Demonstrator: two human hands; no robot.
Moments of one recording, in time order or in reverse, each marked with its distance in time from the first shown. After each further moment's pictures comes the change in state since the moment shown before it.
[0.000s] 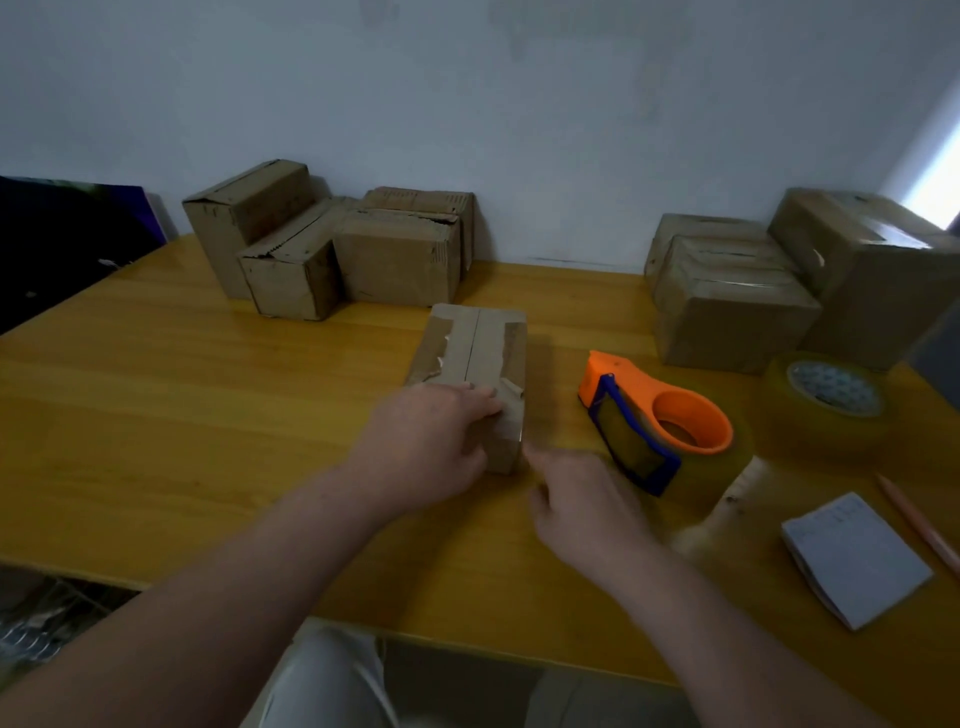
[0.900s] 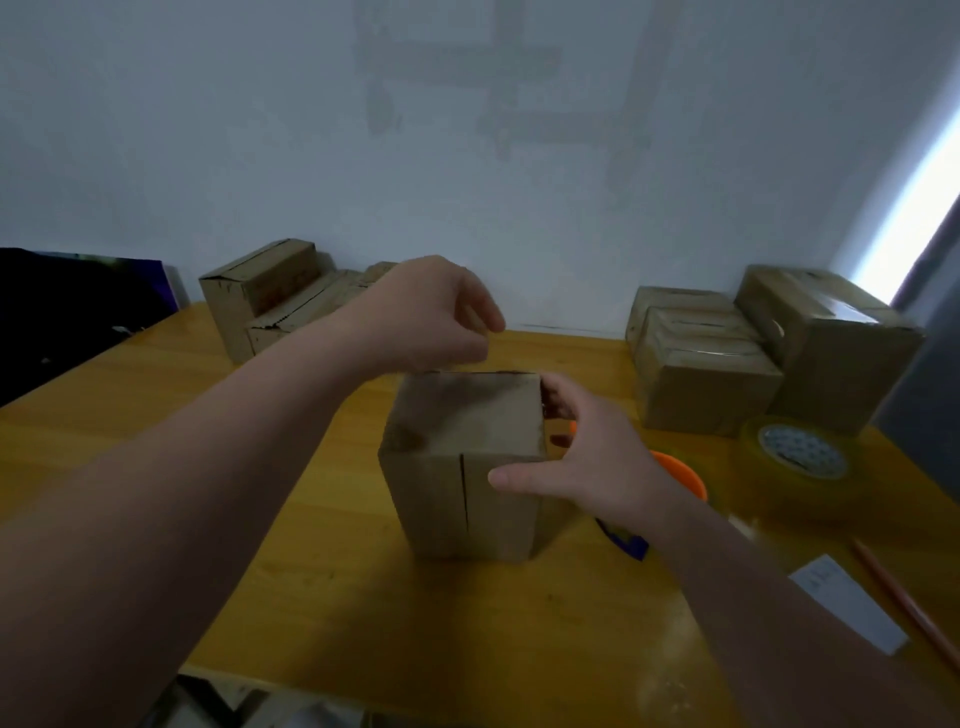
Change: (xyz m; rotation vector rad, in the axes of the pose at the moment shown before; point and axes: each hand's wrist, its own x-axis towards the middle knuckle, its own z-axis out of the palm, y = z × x) left_hand 0.057 0.009 -0.128 -0.333 0.066 -0.094; right_hand 0.029 -0.004 -0.086 0.593 0.044 -0.196
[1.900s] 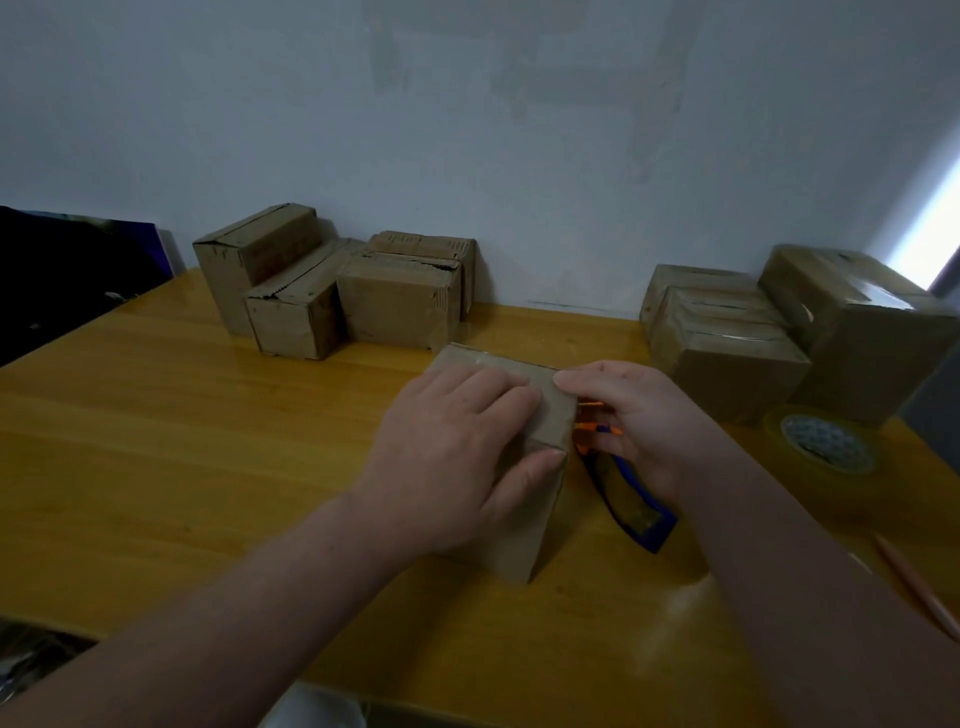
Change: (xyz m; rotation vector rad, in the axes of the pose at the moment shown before) left_hand -0.060 -0.020 0.086 0.352 0.304 0.370; right_hand 0.023 0.008 -0.013 0.512 0.095 0.425
